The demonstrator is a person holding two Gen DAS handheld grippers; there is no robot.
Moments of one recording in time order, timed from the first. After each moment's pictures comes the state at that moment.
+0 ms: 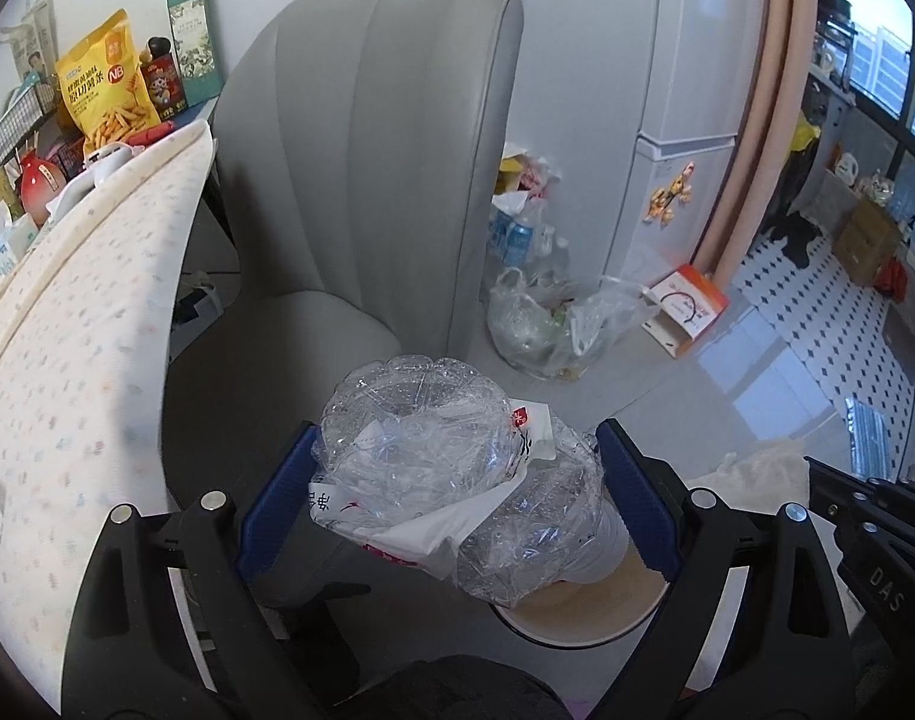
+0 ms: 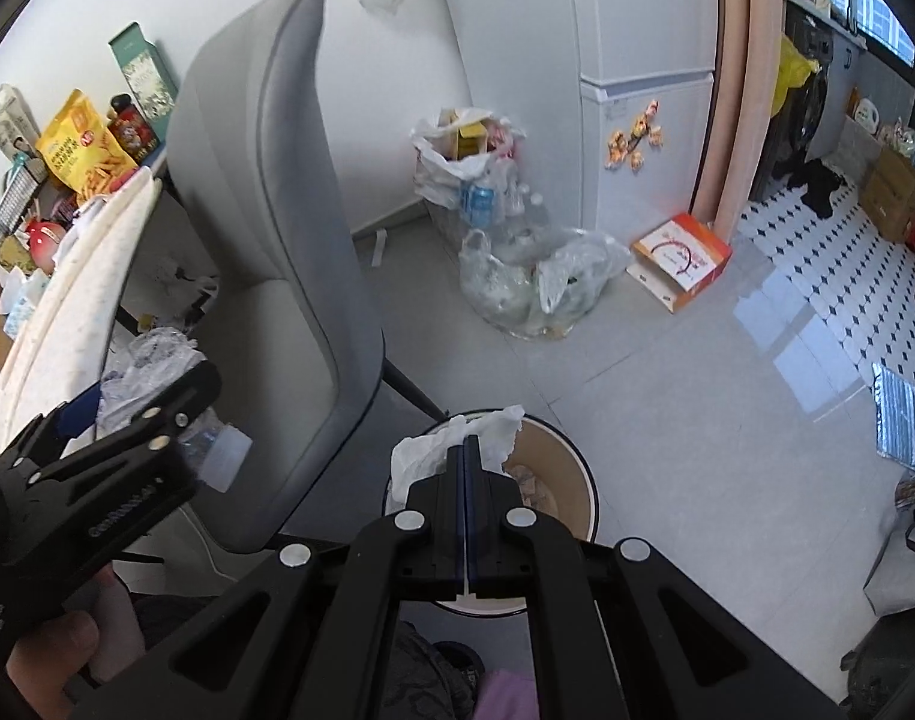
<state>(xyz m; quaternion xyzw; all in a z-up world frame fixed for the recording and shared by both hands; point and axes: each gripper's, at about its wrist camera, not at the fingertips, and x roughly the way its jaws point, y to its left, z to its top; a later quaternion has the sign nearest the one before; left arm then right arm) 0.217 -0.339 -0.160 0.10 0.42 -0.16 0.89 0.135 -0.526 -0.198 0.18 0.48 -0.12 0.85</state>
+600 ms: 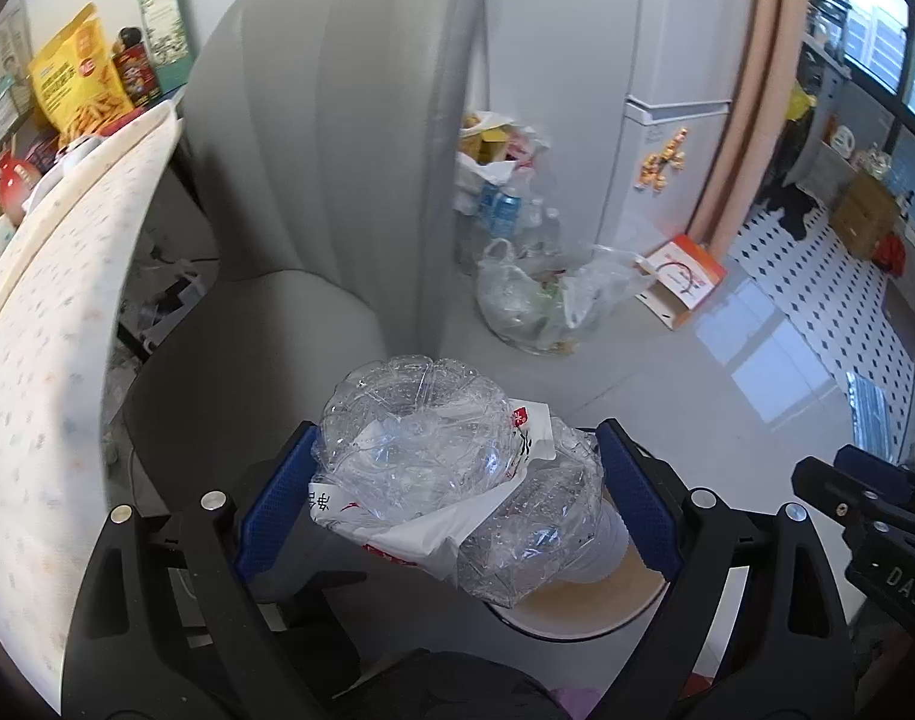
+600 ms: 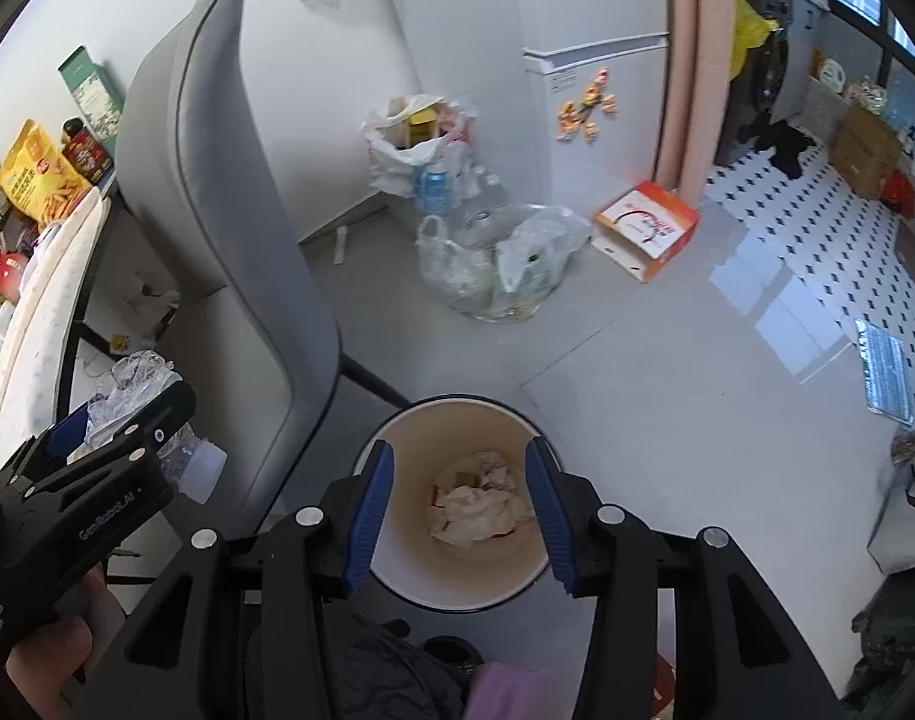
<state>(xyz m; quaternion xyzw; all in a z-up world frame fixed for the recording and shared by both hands) 0.218 -0.360 -0.183 0.12 0.44 -0.18 0.87 0.115 -0.560 -0.213 0.21 0.48 -0.17 0.84</state>
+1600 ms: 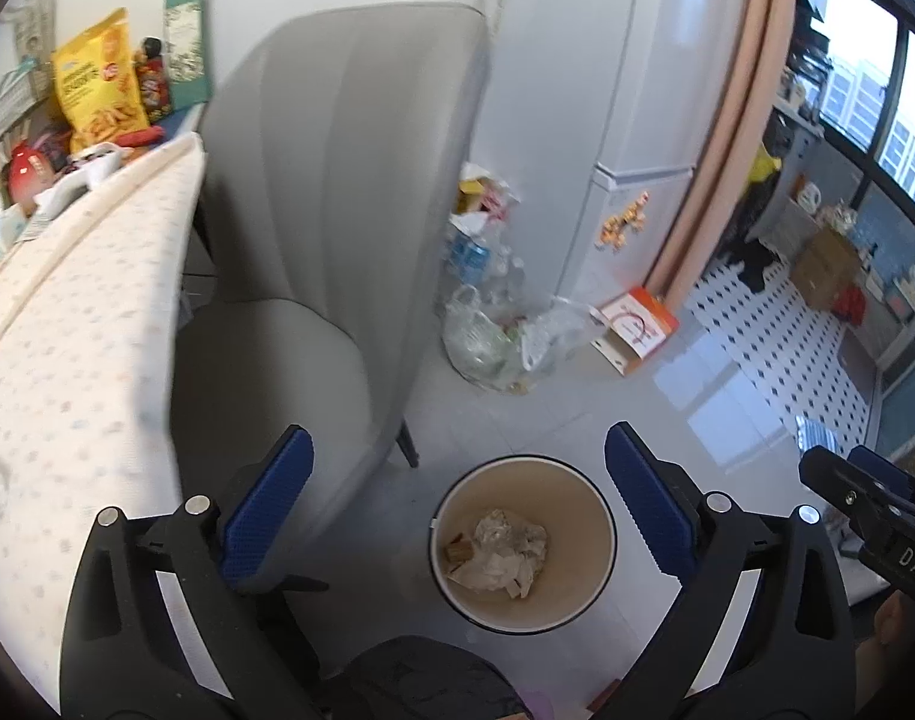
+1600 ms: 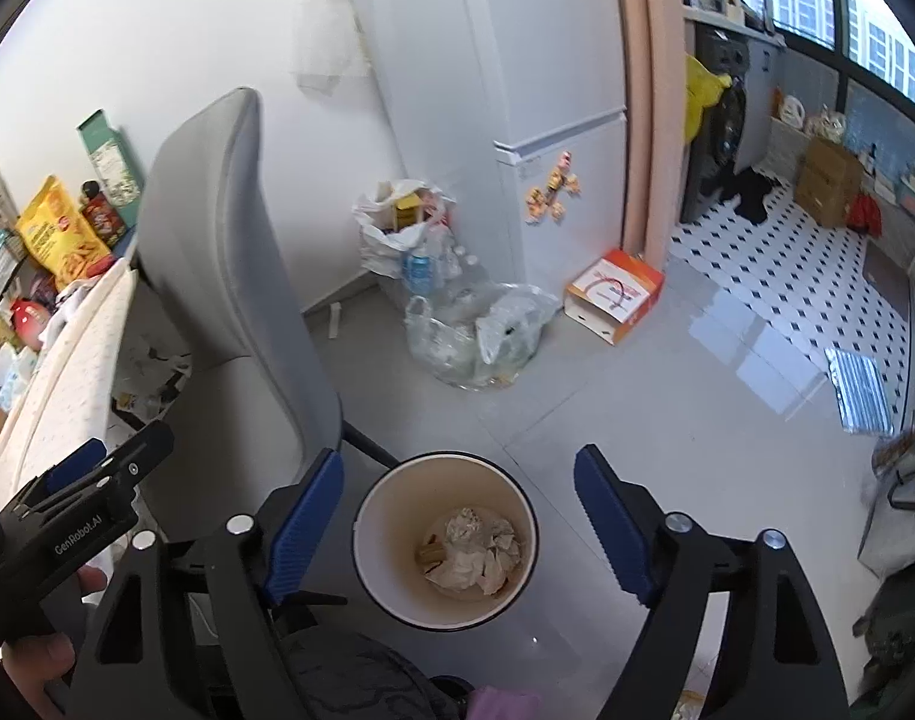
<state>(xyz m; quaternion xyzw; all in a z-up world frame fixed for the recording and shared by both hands) 0.183 -0.323 -0.114 0.05 0.41 -0.20 0.89 0.065 -0.547 -0.133 0.19 0.40 -0.20 0.87</state>
